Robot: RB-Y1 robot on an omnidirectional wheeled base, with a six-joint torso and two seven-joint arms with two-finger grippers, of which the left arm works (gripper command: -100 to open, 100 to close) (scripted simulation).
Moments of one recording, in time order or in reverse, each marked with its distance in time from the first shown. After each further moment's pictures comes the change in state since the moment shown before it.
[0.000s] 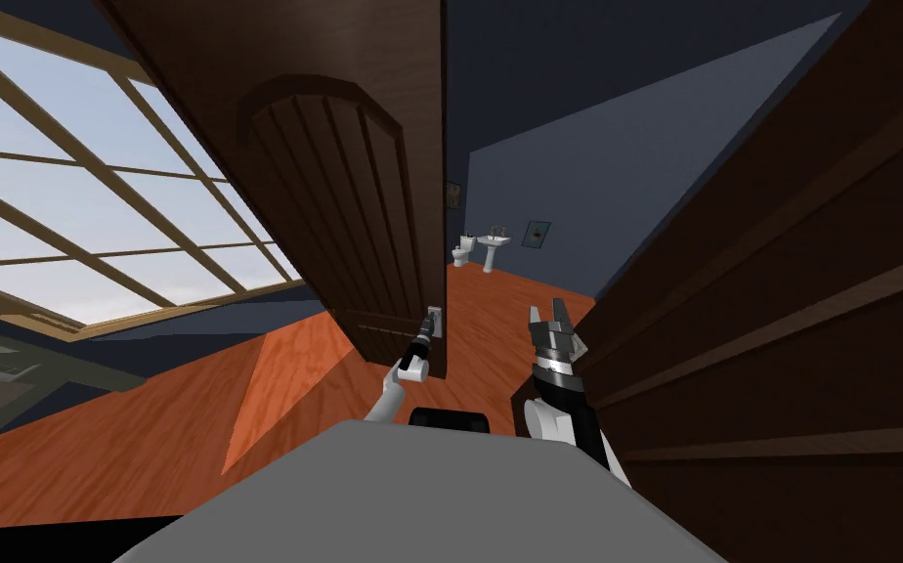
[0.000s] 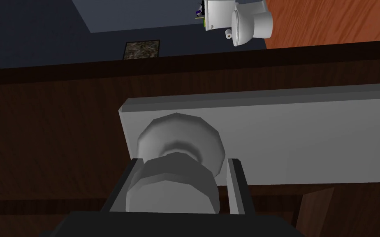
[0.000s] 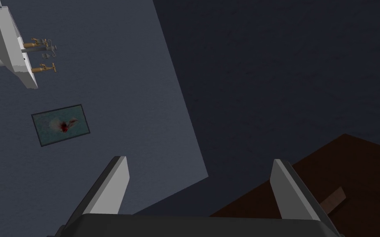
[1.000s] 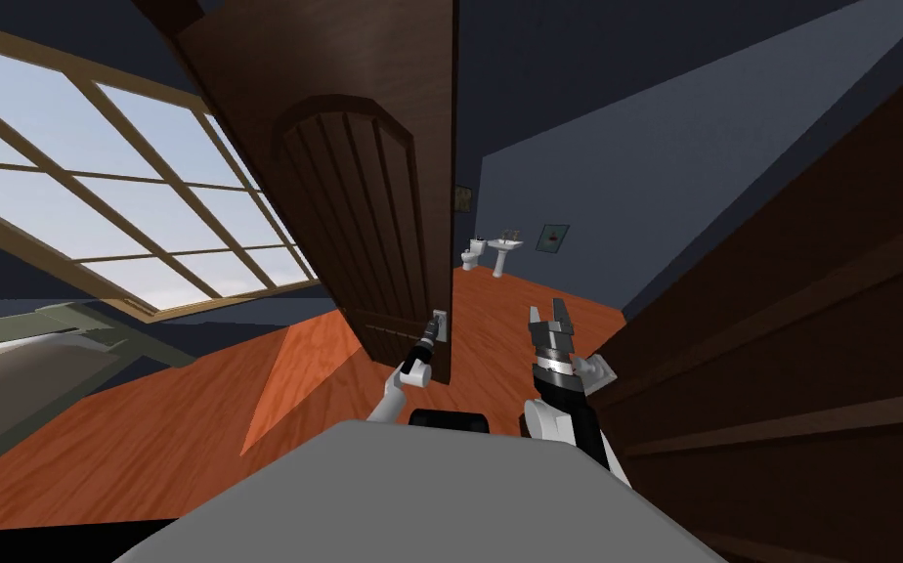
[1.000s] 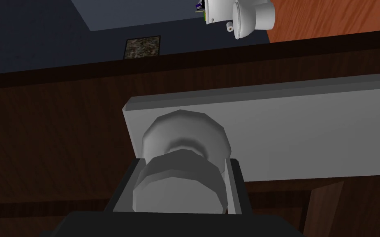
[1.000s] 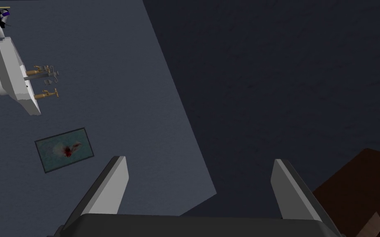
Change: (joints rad) arm 0.022 0.025 -0.102 -0.016 0.092 0.005 -0.081
